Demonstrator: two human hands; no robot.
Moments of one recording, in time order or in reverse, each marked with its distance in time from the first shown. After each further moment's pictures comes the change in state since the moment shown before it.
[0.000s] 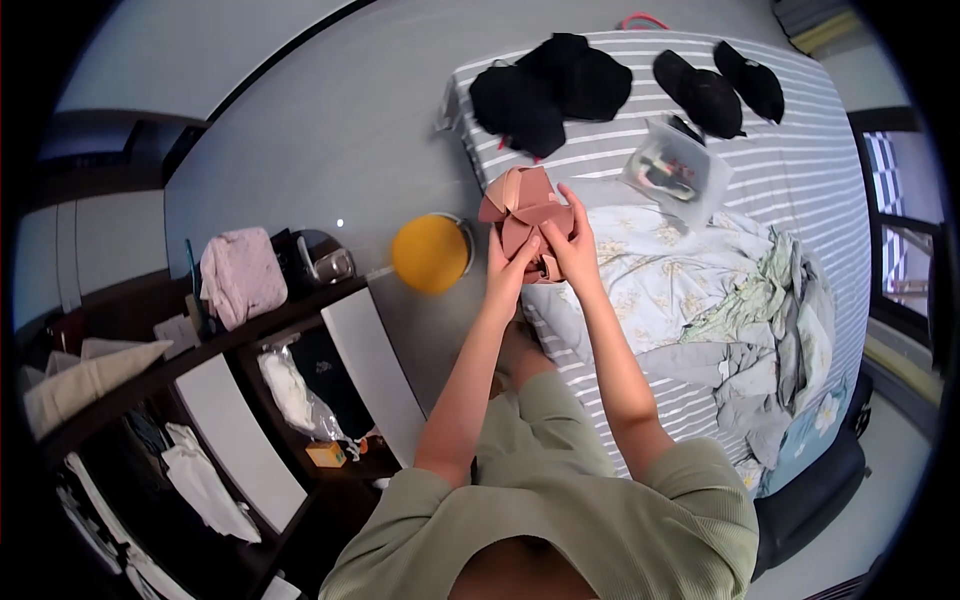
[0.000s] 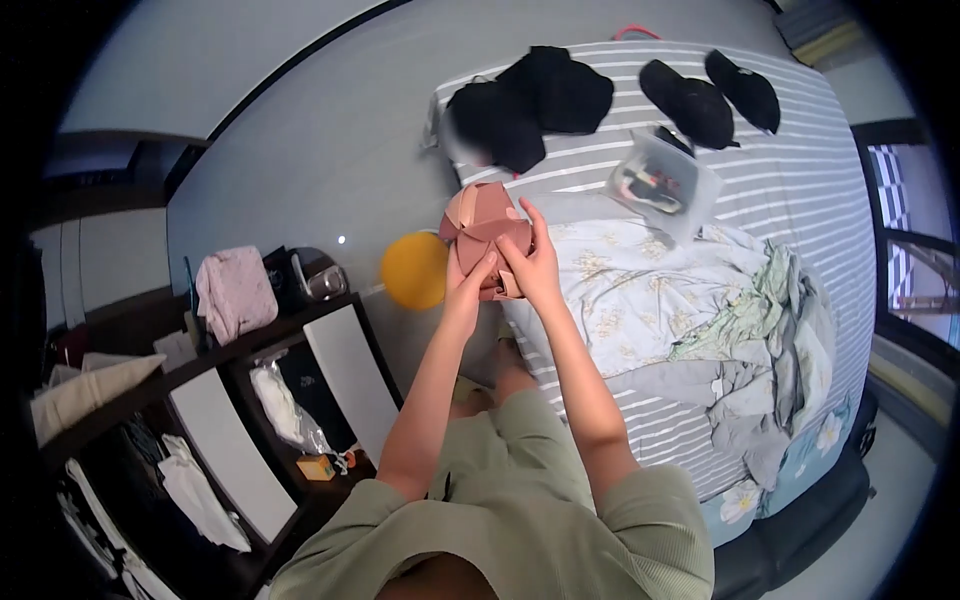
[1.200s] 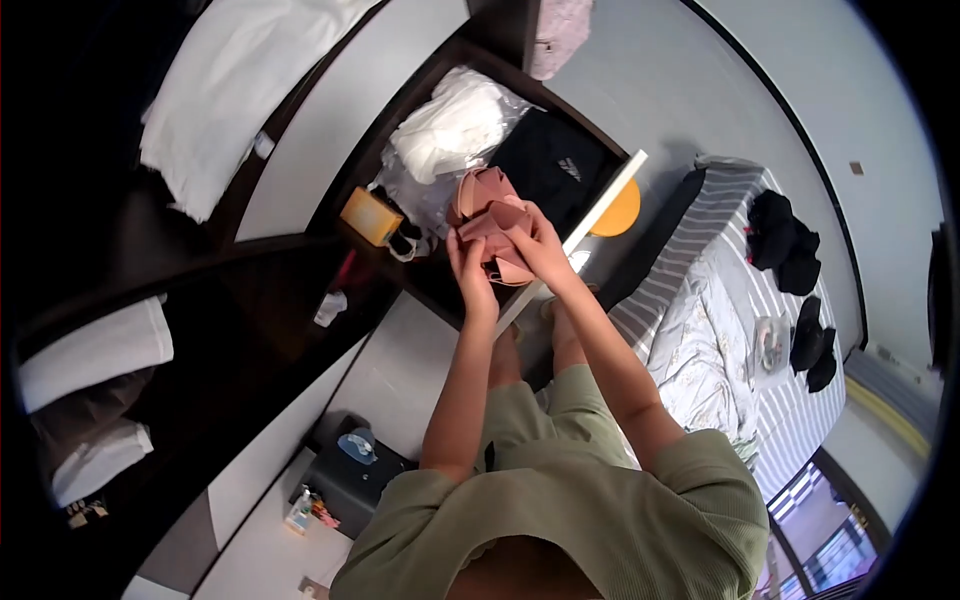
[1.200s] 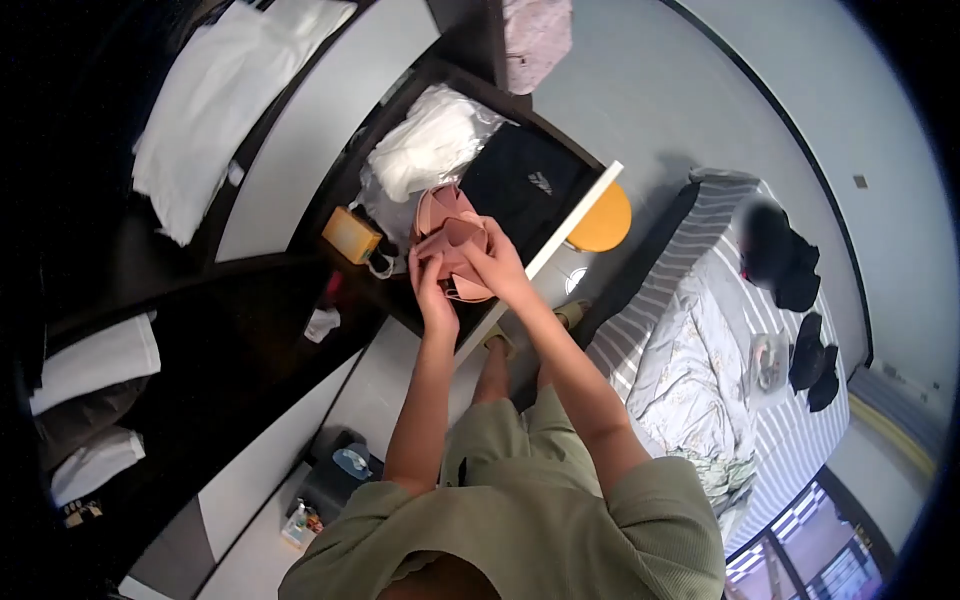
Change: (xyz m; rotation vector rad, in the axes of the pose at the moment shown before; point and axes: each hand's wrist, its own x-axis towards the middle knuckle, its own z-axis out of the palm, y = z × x) left_hand -0.344 -0.014 -0.354 -0.601 1.121 0.604; right_hand -0.334 0.122 0.346 -0.145 -1.212 0.286
